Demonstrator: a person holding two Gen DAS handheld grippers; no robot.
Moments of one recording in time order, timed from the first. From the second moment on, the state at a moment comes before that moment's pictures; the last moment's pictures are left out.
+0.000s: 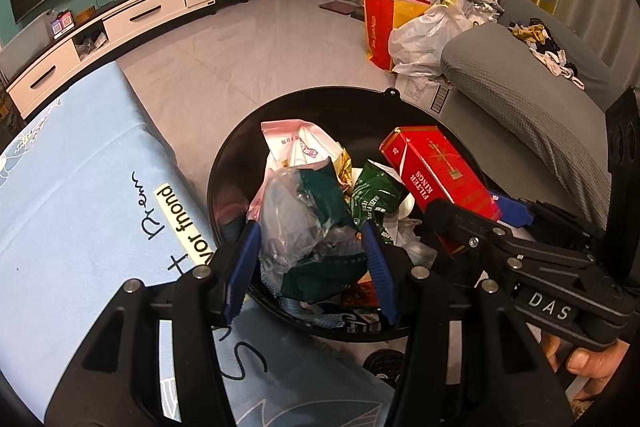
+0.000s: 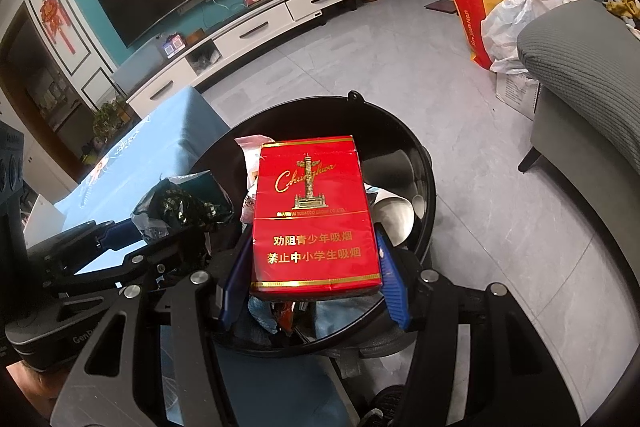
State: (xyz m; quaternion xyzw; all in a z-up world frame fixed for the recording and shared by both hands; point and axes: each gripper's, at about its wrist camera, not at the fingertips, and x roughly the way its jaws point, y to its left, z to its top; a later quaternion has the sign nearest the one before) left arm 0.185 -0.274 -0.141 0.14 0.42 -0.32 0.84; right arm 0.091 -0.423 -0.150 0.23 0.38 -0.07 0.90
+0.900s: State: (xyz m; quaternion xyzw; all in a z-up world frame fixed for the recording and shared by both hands) left arm 0.167 -0.234 -0.099 0.10 0.43 -0.29 0.85; right arm 0.051 -0.426 -0.096 0.24 0.35 -0.09 0.90
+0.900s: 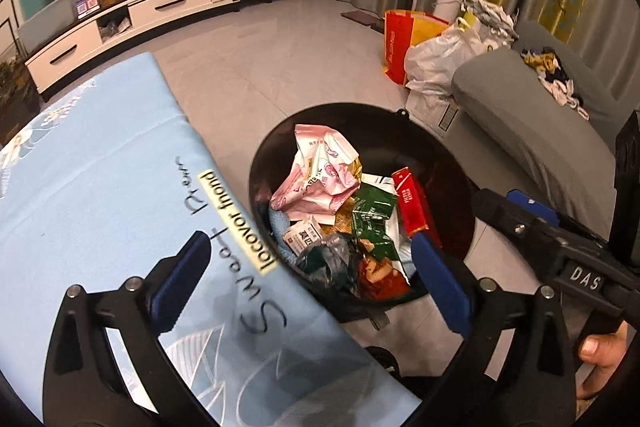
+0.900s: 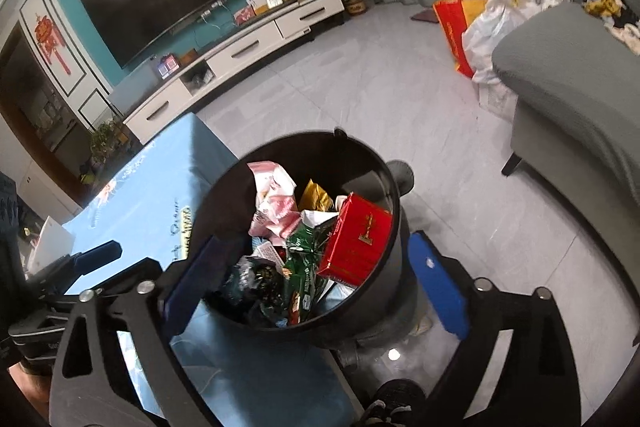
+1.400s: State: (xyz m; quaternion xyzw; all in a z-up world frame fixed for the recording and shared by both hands) left arm 0.086 -0.178 0.019 0.05 0.42 -0.26 0.87; right arm -0.005 -0.362 0.021 0.12 0.38 -0.08 0.91
